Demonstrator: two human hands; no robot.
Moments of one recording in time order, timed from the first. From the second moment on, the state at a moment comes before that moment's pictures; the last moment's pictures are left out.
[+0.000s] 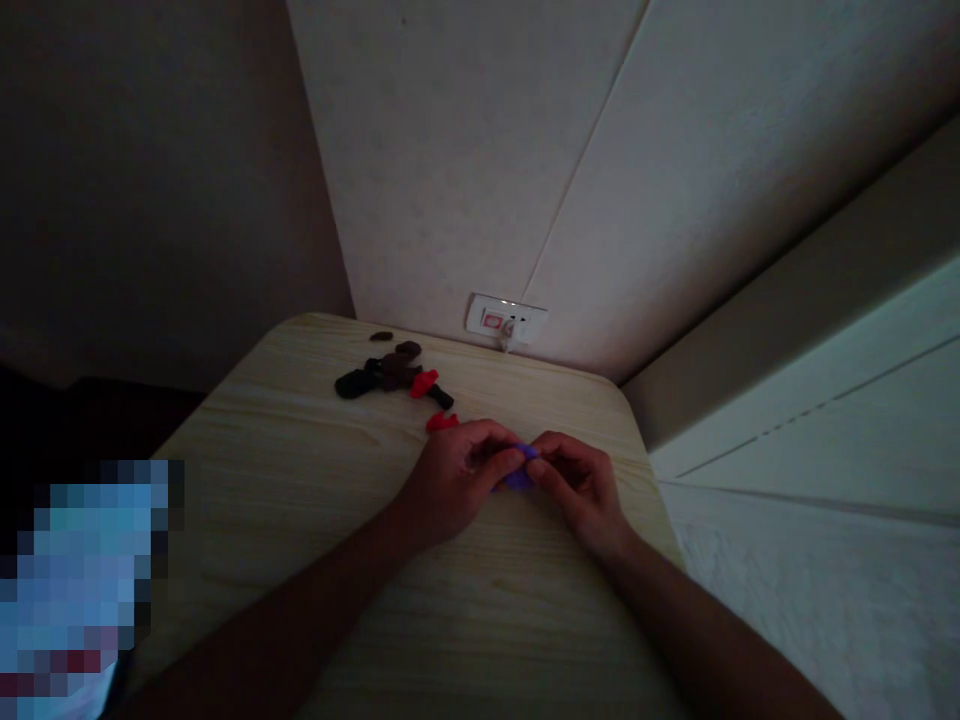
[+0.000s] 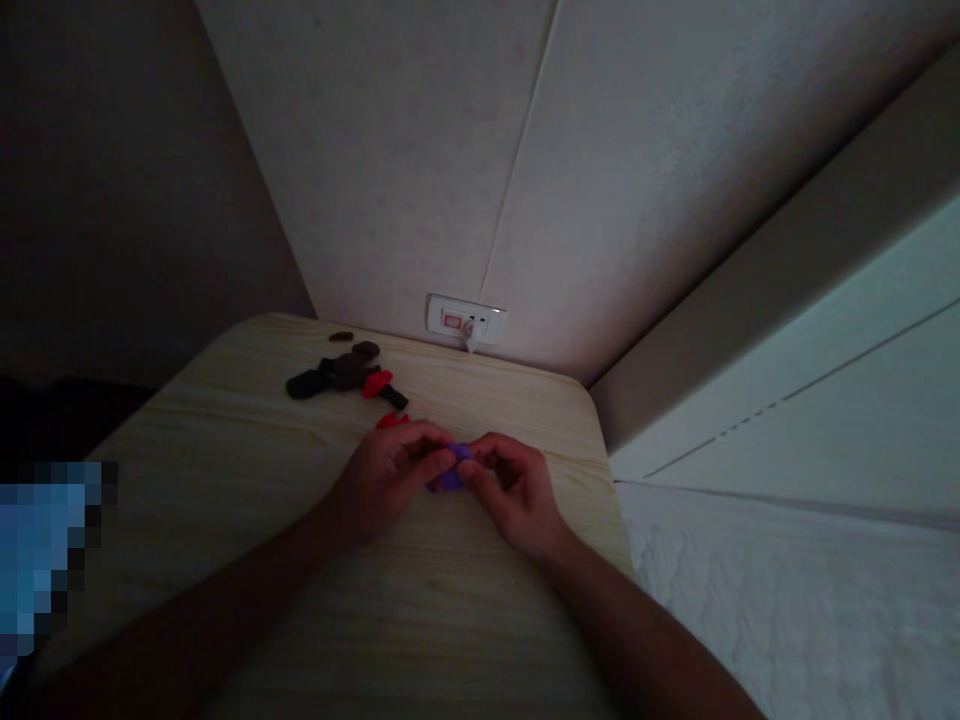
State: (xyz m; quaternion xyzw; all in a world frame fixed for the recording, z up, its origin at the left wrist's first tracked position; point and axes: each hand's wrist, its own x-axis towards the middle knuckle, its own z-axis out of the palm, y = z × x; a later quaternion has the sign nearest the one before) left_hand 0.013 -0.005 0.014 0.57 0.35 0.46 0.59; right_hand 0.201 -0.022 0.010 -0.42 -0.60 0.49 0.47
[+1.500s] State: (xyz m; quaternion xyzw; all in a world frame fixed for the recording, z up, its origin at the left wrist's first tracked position) left_hand 0.003 0.015 0.008 0.30 0.32 0.51 0.74; right_hand 0.190 0.025 0.054 -0.52 -0.59 0.39 0.48
